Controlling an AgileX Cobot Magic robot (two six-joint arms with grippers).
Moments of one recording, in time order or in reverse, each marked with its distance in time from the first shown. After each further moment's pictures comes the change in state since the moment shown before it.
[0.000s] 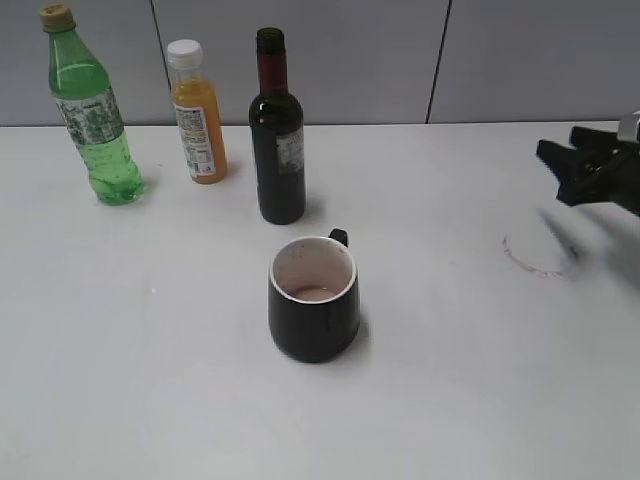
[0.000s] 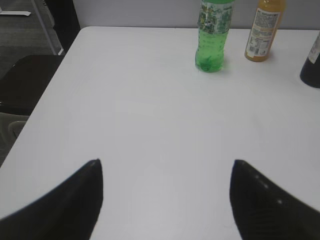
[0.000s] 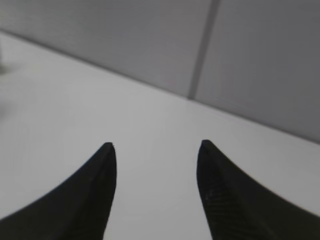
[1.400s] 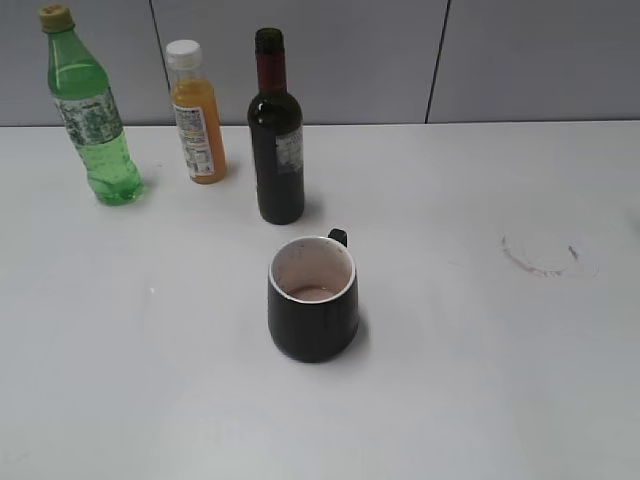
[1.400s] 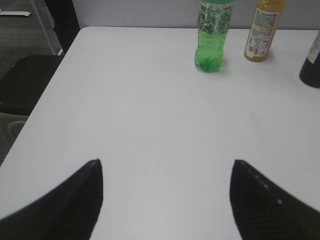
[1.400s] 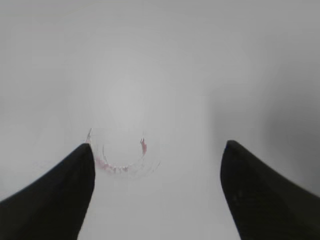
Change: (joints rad) left arm 0.000 0.000 0.000 0.000 0.000 0.000; right arm 0.047 -0.284 -0.908 0.922 2.394 -0.326
